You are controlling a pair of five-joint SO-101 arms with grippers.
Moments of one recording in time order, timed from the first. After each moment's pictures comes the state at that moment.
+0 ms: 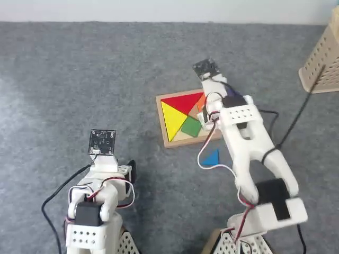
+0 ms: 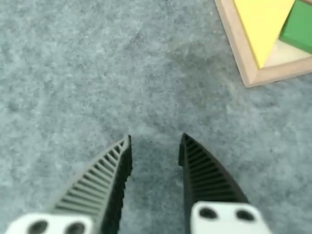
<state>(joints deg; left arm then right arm) -1.8 -103.4 96.7 72.9 8.0 -16.0 2.8 22.9 54.2 13.1</state>
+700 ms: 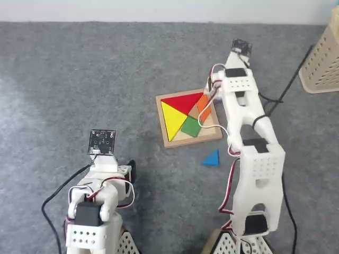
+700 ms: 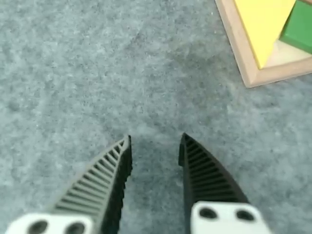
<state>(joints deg) -1.8 -103.4 96.7 72.9 8.0 -10.6 39.3 -23.3 60.1 -25.6</state>
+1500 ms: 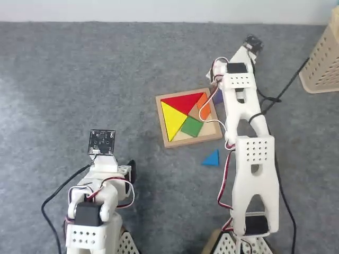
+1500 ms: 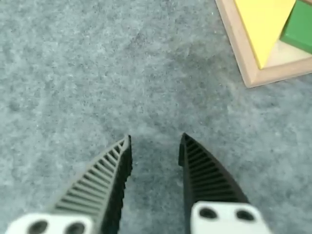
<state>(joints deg) -1.9 -103.4 96.7 72.9 8.0 -8.2 62.2 -52.7 62.3 -41.0</state>
